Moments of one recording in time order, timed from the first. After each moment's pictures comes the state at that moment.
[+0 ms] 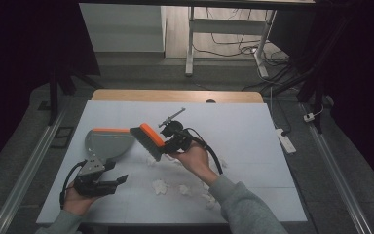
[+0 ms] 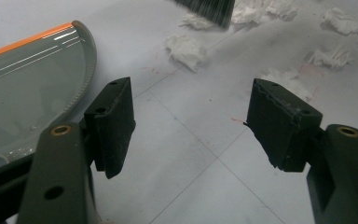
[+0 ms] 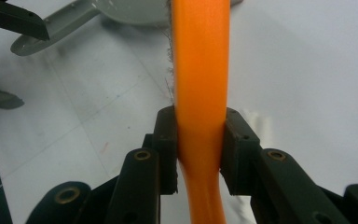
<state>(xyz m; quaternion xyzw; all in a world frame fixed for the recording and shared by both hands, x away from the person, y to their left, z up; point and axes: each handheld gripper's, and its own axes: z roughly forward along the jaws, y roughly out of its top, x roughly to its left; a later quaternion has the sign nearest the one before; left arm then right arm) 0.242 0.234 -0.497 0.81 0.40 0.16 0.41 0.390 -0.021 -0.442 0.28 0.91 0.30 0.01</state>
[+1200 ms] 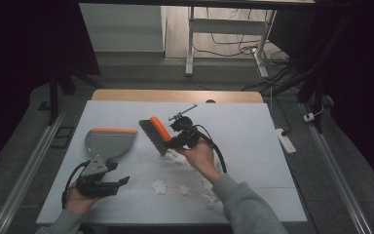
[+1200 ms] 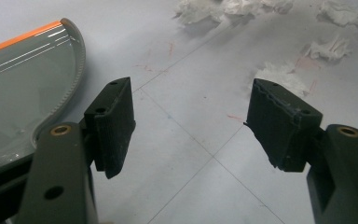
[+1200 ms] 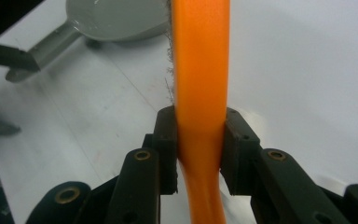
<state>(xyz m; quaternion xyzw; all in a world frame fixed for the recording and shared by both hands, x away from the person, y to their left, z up) 0.243 0.230 -0.500 0.81 0.39 0.16 0.40 0.405 -0.042 -0.440 0.33 0.89 0.32 -0.01</state>
